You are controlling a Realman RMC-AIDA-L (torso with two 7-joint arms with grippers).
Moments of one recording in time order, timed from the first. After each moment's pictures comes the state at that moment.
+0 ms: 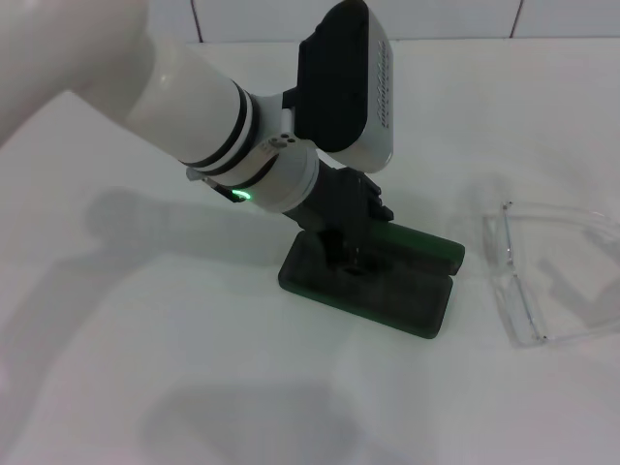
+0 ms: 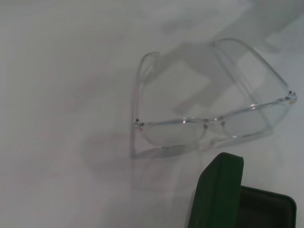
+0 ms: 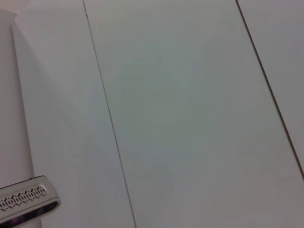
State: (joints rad) left arm -0.77 -2.09 1.68 1.10 2.26 1.22 -1.87; right arm 0.21 2.01 -0.31 -0.17 -1.60 -1.86 0.78
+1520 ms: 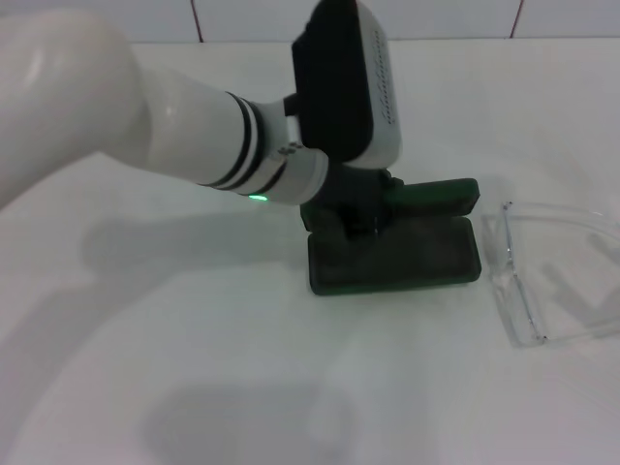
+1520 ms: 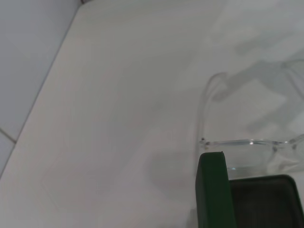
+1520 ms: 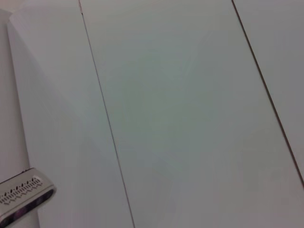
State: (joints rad) left arm -0.64 -2.10 1.79 1.22 2.29 0.97 -1.96; right arm 0.19 2.01 -0.31 -0.16 -1.60 -1.86 0.78
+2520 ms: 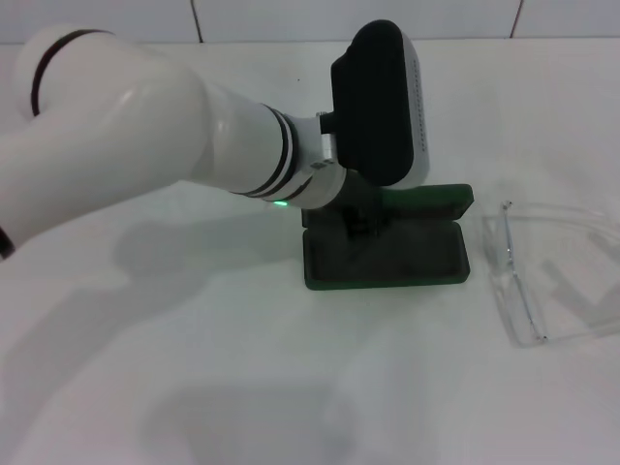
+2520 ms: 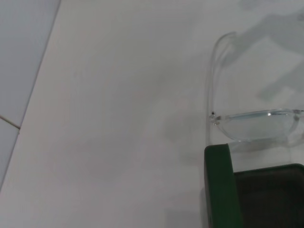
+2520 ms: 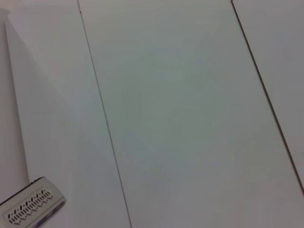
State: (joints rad) left arm -0.70 -2.10 1.92 1.18 2.46 0.88 -2.12; right arm 0.20 2.01 -0.30 -0.16 -1.60 -1.85 0.77
